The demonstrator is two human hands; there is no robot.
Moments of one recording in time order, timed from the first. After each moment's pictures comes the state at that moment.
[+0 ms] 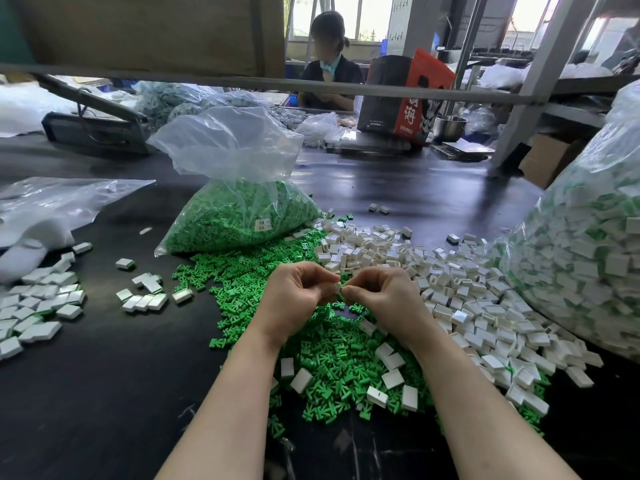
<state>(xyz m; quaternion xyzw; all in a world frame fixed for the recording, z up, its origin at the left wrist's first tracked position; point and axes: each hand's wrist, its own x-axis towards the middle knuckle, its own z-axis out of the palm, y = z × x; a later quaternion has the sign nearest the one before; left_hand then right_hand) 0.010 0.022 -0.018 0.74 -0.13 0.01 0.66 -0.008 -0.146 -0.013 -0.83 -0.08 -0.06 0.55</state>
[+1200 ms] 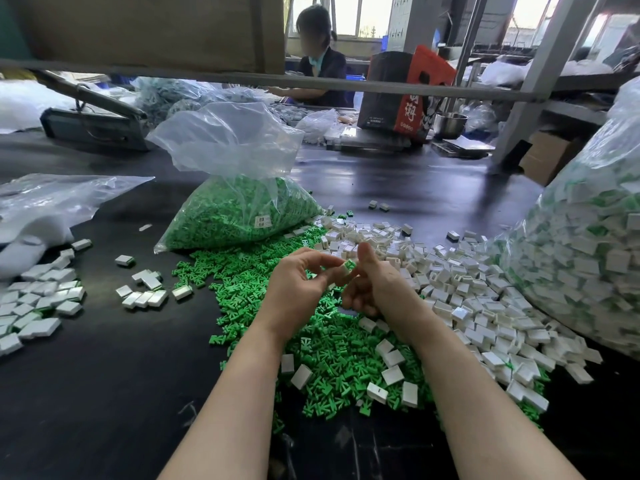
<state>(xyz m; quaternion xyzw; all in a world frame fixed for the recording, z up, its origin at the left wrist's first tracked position) 0.005 0.017 -0.005 0.77 -0.14 0.07 0.61 -0.006 -0.136 -0.006 -0.76 -0.04 0.04 0.65</state>
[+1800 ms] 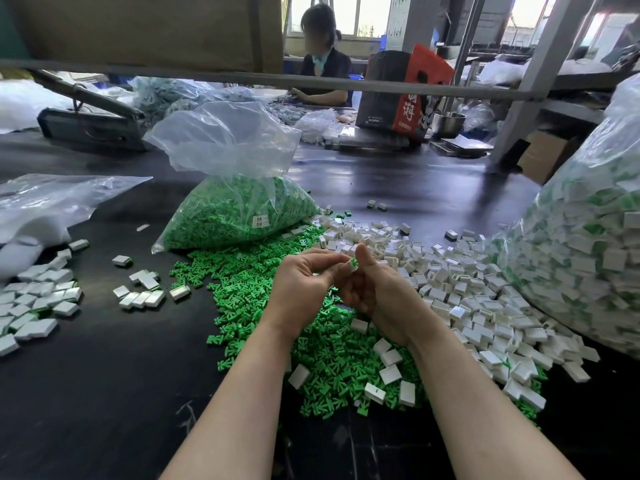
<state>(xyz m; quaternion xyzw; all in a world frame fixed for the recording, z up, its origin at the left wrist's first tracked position) -0.002 0.003 0.003 0.70 -0.13 0.05 0.70 -0.007 -0.138 -0.011 -0.65 -0.07 0.09 0.75</state>
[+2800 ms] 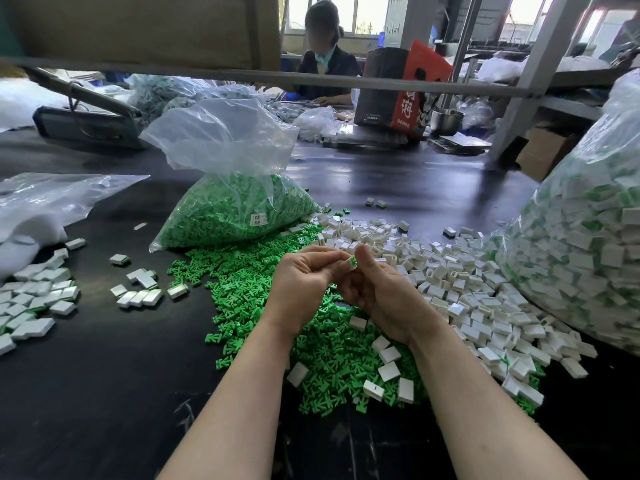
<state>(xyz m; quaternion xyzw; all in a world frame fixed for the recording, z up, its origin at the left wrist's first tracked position) -0.003 0.002 0.003 0.68 -0.13 0.04 0.72 -0.007 -0.140 -0.013 -0.63 -0.10 0.10 0.76</state>
